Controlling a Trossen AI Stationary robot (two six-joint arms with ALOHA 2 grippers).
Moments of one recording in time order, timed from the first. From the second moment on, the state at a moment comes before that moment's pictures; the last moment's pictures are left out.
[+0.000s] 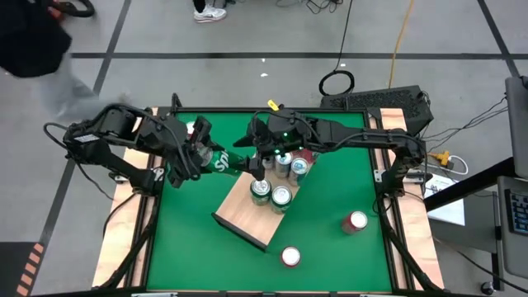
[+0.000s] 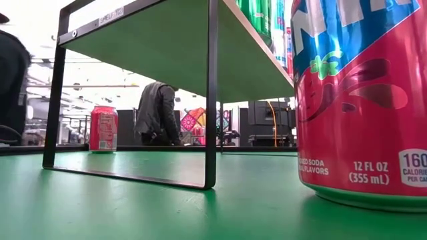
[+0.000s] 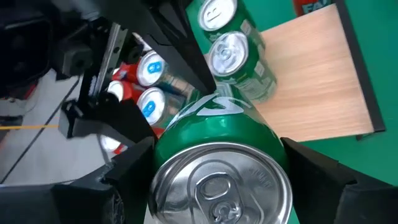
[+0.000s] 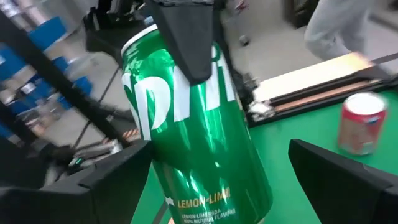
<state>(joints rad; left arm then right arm) -0.15 1.37 1.92 -1.32 -0.13 0.70 -0.04 1.80 1.91 -0.38 -0.14 0.35</state>
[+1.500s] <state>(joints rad) -0.18 1.39 1.92 -1.22 -0.37 0.39 -0.05 1.80 1.91 -0.37 -0.31 0.32</state>
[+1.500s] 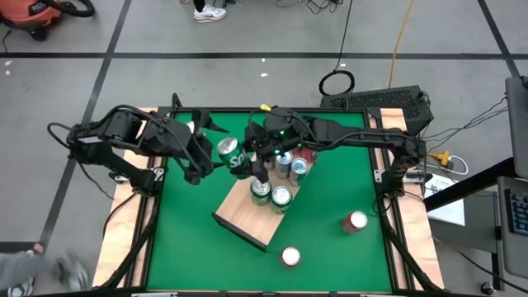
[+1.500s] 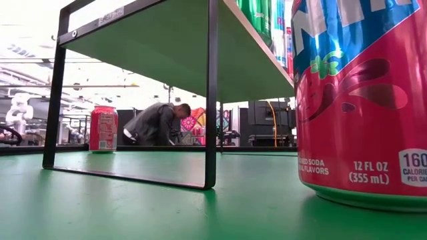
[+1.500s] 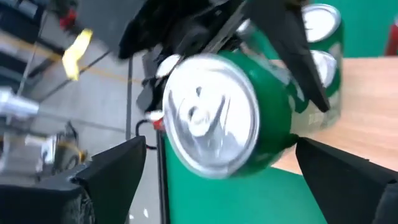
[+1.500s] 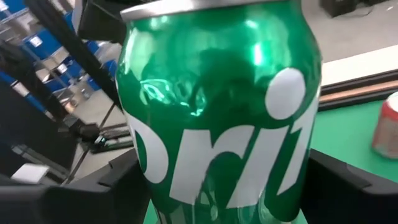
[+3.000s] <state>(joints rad) -0.05 1.28 1.92 -0.96 -0.07 -0.28 -0.01 1.72 1.91 -0.30 -0.05 0.25</state>
